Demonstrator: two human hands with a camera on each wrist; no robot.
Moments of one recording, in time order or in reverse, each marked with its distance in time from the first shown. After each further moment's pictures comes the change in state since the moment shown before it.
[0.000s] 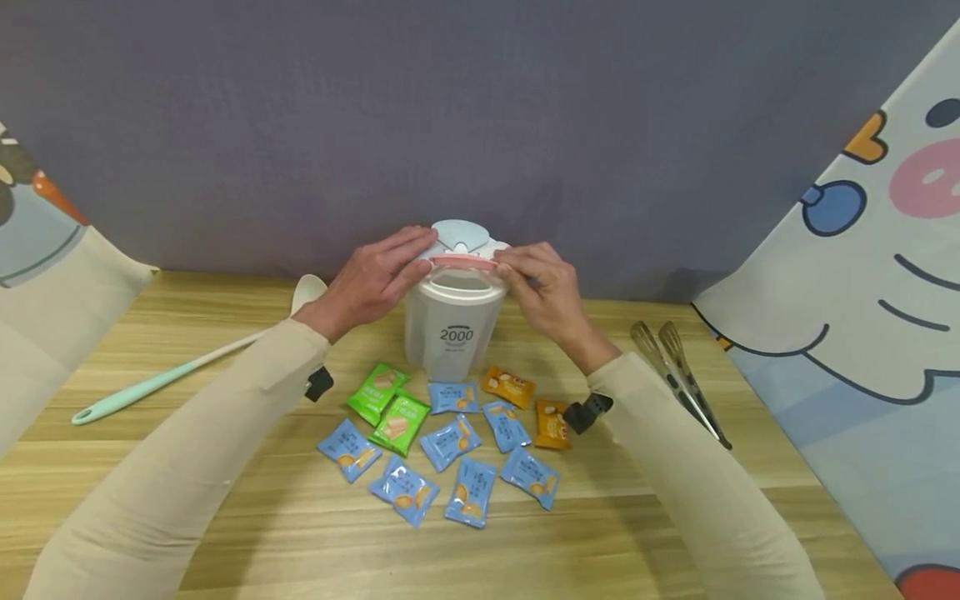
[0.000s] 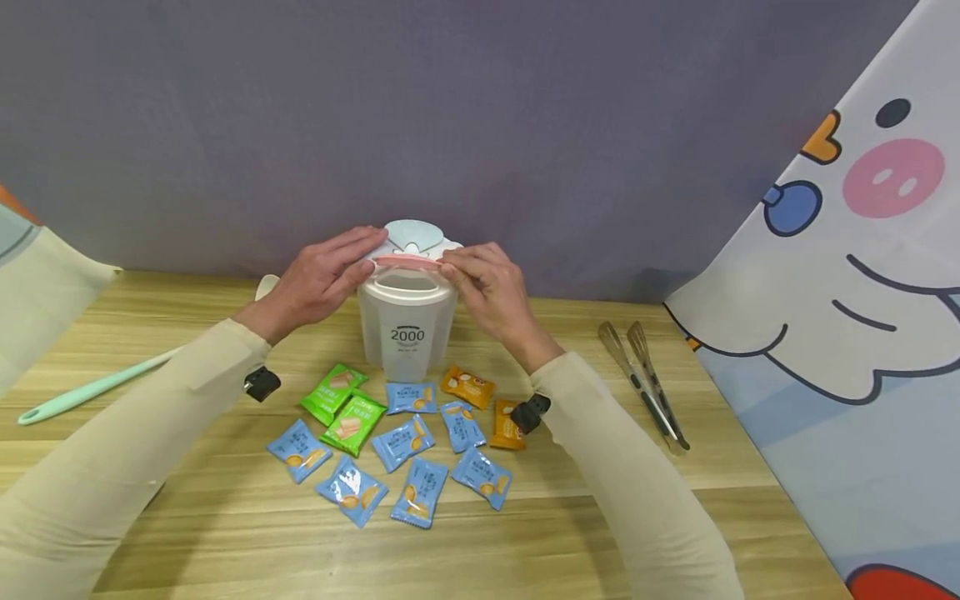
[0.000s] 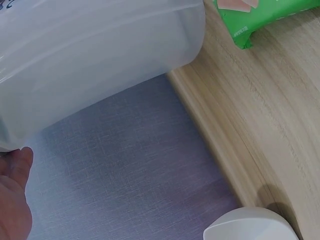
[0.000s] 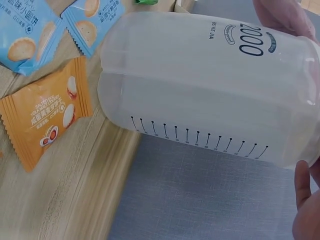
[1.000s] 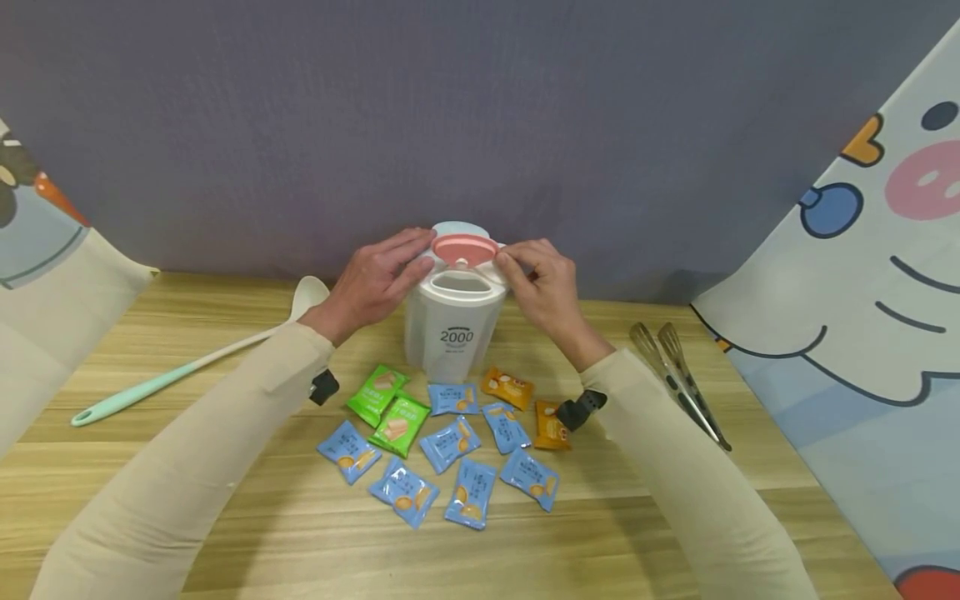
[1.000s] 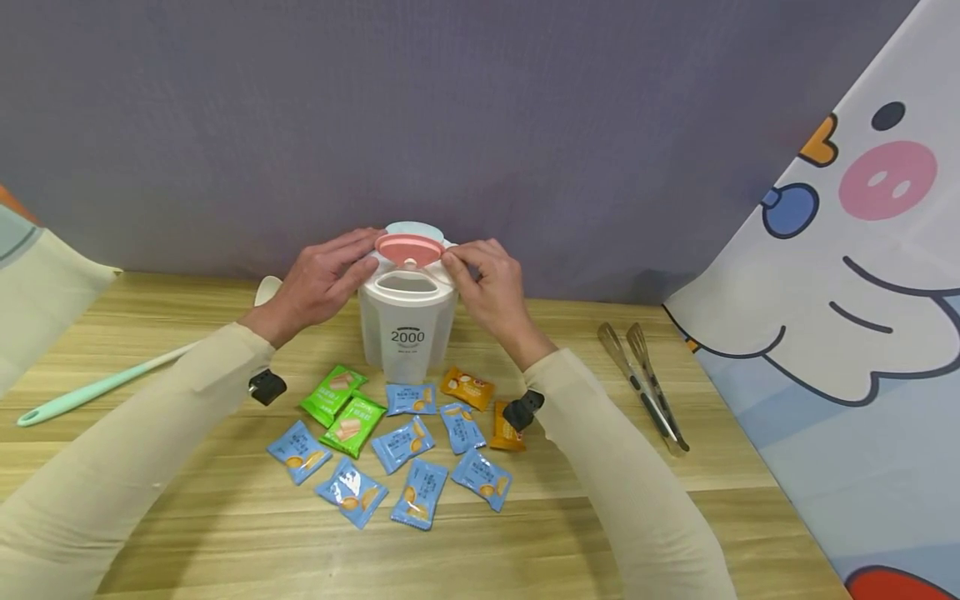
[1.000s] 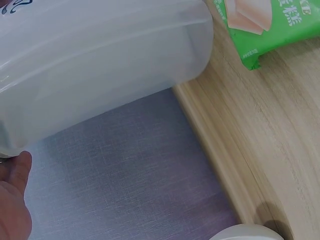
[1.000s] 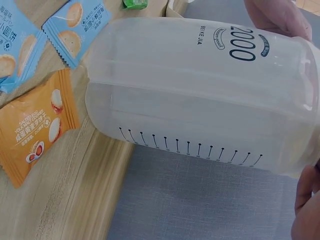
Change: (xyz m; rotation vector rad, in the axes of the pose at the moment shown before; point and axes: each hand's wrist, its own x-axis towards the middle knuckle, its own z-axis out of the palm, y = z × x) left_hand 0.002 0.000 0.008 -0.015 0.113 0.003; right_hand 0.007 -0.003 0.005 -0.027 0.056 0.155
